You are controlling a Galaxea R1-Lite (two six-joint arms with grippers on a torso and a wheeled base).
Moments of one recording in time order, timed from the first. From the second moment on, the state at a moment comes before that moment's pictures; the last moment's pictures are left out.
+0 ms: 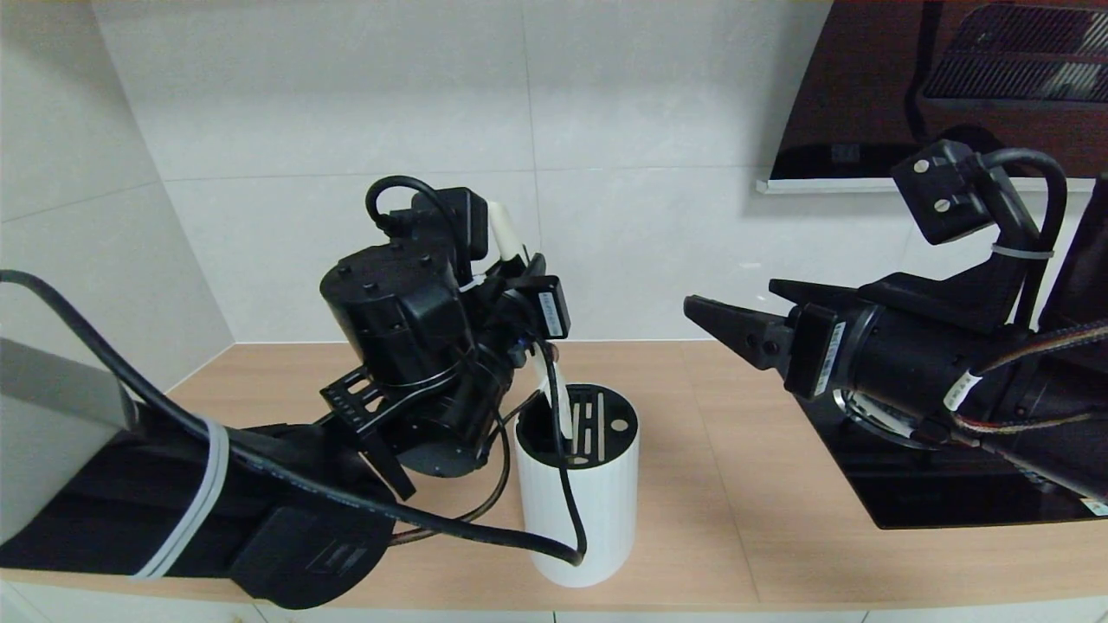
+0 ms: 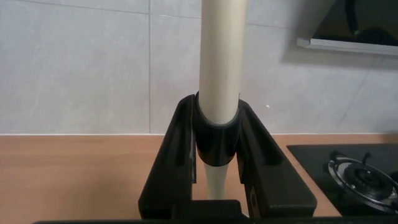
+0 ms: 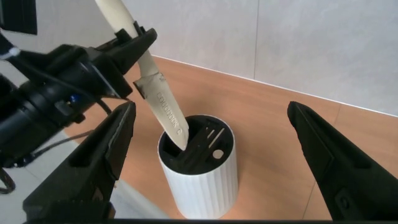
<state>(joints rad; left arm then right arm) -0.73 1.87 -0.90 -1.12 0.57 -0.09 0.76 1.46 -0.82 -0.63 -0.16 0.15</state>
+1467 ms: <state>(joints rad) -0.73 1.95 -0.85 -1.13 0.57 -0.10 0.76 1.46 -0.81 -0.63 -0.16 0.14</state>
